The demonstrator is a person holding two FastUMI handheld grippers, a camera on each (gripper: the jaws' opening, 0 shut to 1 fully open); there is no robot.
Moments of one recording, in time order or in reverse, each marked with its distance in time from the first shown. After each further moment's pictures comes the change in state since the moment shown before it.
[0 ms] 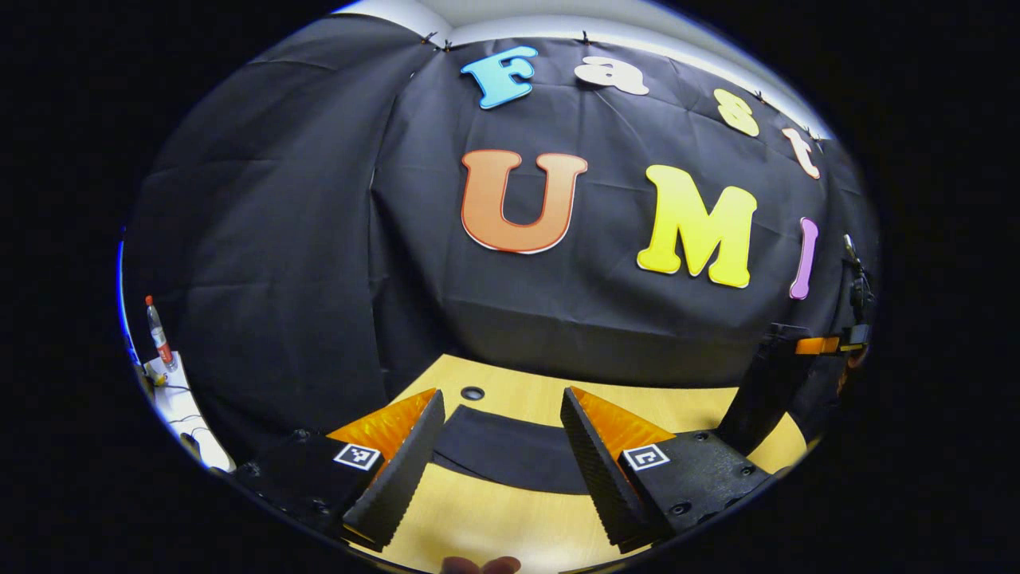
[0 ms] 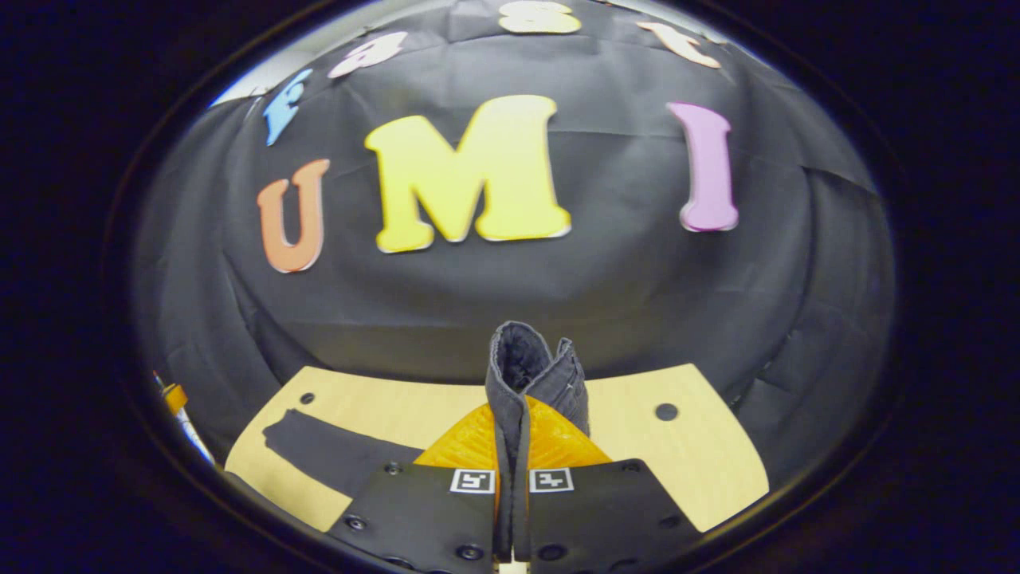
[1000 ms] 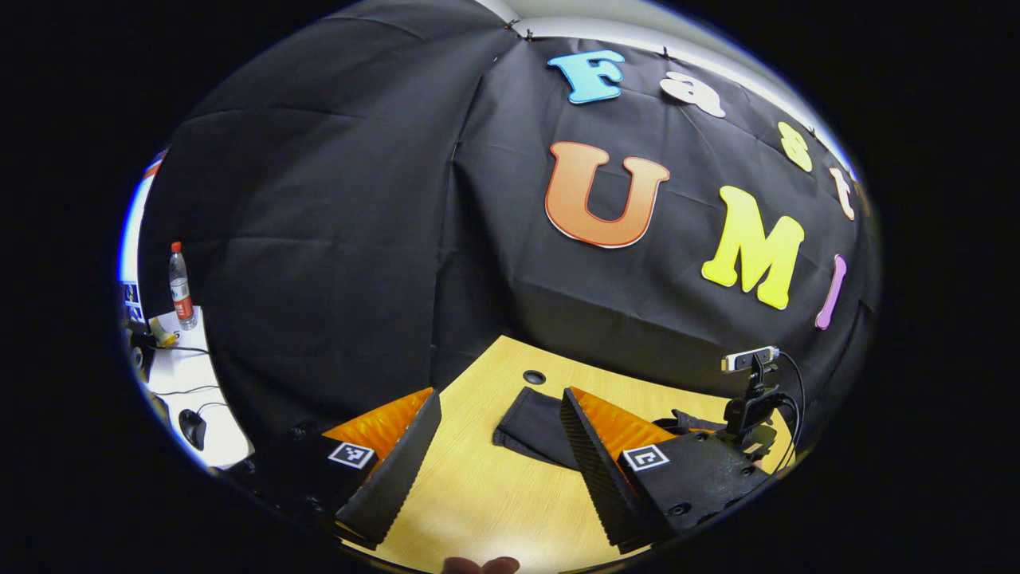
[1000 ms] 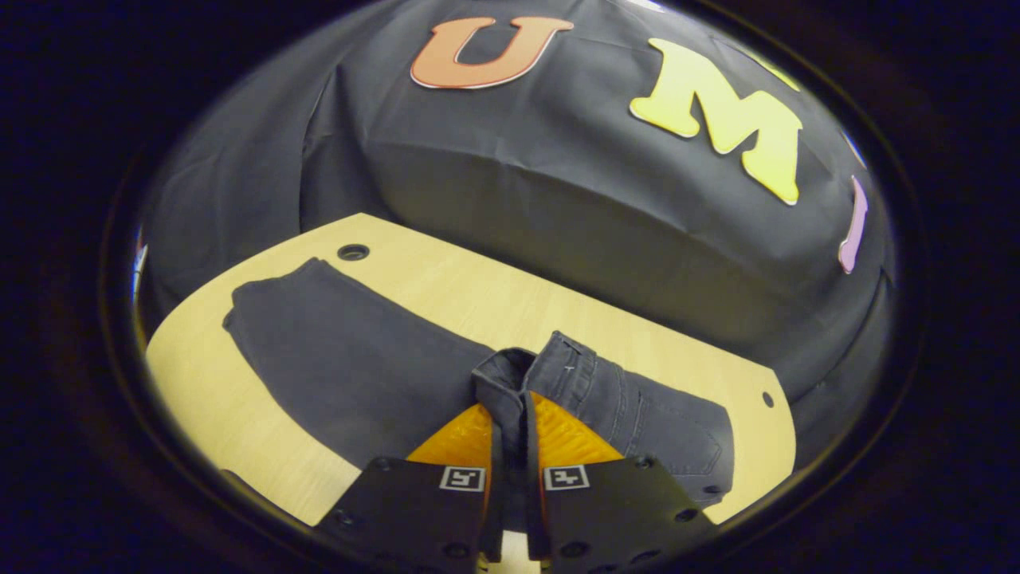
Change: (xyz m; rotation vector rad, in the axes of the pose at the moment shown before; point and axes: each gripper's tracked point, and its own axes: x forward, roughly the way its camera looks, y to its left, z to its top) left arm -0.019 0.113 -0.043 -0.163 0.068 0.104; right arm 0.111 0.207 -0.230 -0.405 0.214 0.004
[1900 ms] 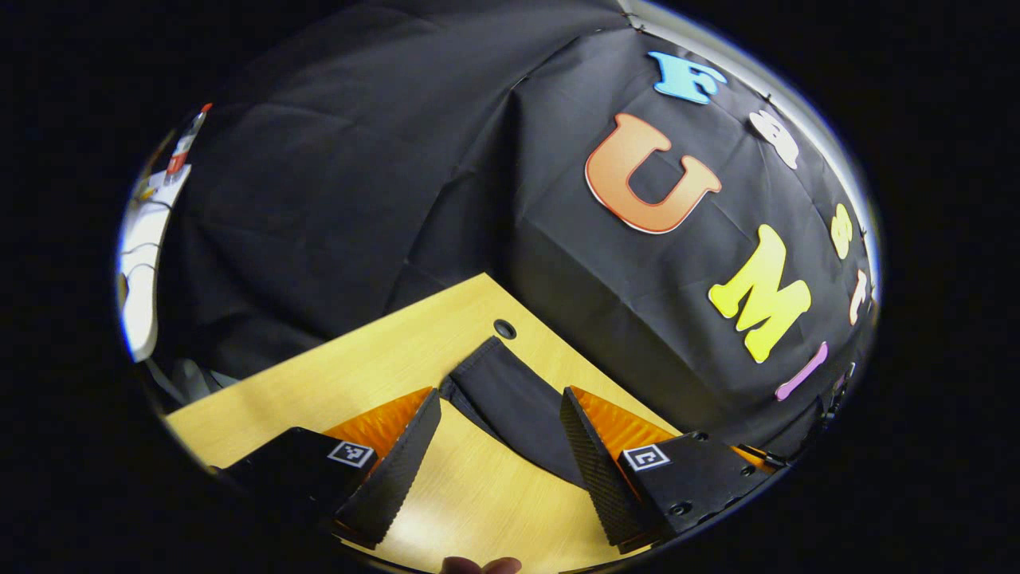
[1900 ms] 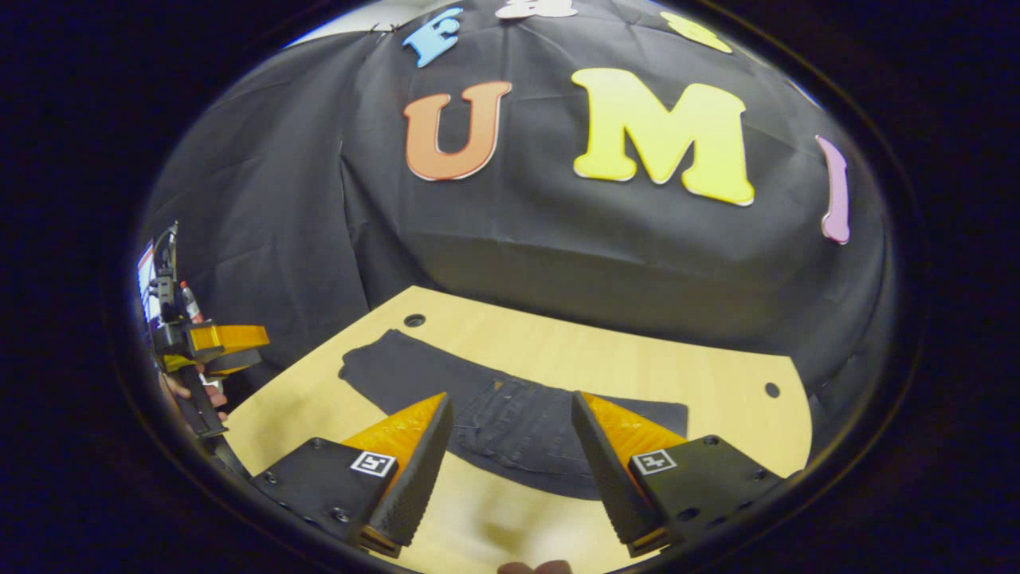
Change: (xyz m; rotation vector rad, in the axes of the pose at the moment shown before) left arm 0.059 -0.025 -0.080 -0.409 0.203 -0.112; right arm -0.175 -0.096 0.049 0.163 -0.125 0.192
